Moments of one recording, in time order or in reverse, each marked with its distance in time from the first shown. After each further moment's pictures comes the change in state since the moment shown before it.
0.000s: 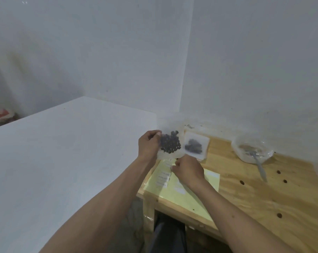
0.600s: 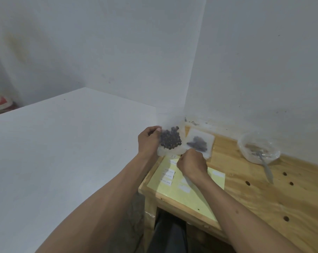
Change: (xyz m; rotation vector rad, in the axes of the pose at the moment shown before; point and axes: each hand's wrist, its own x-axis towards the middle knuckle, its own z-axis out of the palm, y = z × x) left_hand 0.013 -0.007 -0.013 -0.075 0.020 -0.034; right_hand 0.012 -0.014 -0.002 0.012 0.009 0.161
